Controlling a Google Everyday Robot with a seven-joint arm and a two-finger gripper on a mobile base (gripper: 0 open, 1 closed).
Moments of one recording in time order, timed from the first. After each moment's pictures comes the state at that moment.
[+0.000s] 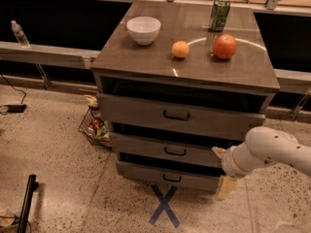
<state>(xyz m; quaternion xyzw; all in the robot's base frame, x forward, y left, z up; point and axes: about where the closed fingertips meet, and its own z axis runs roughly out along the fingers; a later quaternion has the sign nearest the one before) 0.485 -0.229 0.525 -0.65 0.73 0.08 0.18</state>
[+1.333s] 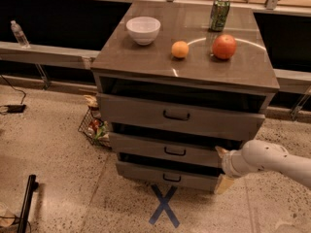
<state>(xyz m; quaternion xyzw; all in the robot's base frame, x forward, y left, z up) 0.538 -0.262 0.447 -0.64 0.74 0.02 0.22</state>
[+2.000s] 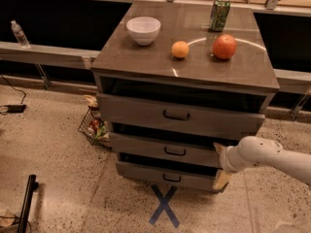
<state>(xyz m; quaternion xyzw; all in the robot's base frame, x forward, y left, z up) 0.560 -0.262 0.443 -0.65 0.73 0.00 0.22</state>
